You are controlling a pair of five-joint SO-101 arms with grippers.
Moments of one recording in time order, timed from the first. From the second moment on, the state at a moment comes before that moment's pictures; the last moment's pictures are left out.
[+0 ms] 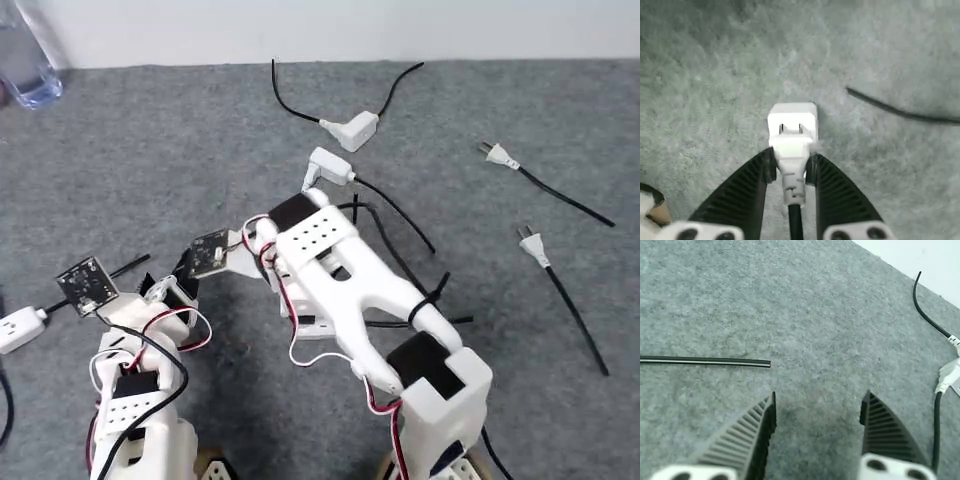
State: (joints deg) left arm -14.9 -56.1 96.1 8.0 29.8; right arm -38.6 15.6 -0.7 86.3 52.6
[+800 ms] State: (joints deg) left arm -14.9 -56.1 96.1 8.0 29.7; right arm -40.4 21.4 -0.8 83.6 50.7
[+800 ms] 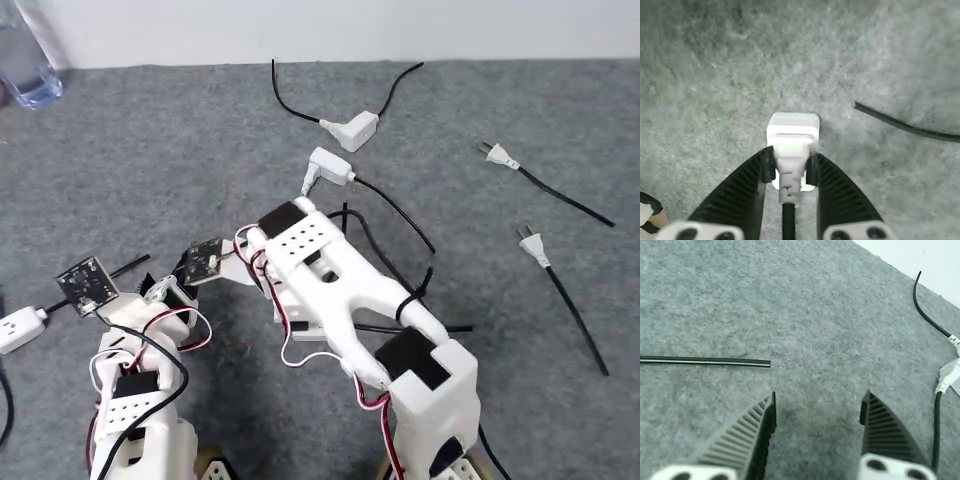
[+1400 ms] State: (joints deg) left arm -14.9 -56.1 96.1 8.0 29.7; right arm -40.5 24.6 -1.0 82.0 50.6
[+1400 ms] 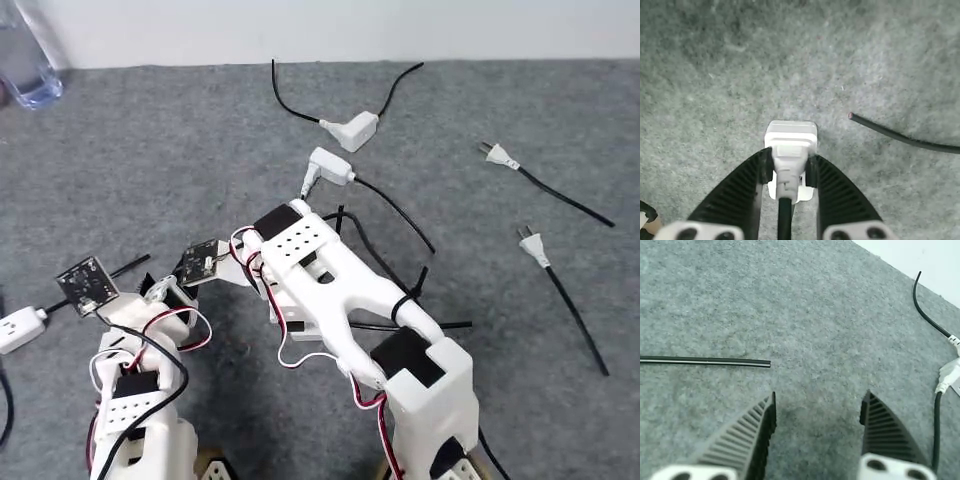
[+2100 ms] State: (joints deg) left arm -14.9 -56.1 96.1 8.0 29.7; right arm -40.5 24.6 -1.1 82.5 50.6
